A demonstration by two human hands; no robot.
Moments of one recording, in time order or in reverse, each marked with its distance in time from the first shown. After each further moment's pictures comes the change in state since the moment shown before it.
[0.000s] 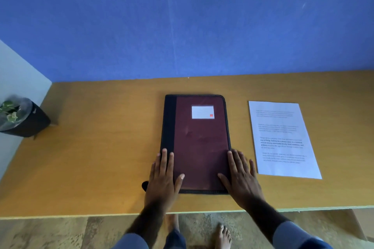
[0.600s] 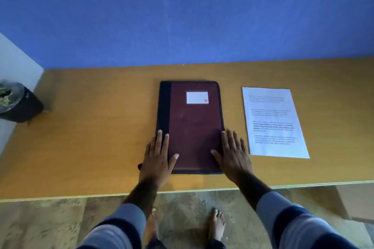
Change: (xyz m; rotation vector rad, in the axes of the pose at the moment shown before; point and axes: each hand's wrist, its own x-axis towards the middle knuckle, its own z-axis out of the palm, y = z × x) left_hand 0.010 -0.004 -0.009 0.029 -0.024 0.052; right_hand 0.007 -0.012 -0.013 0.039 0.007 0.039
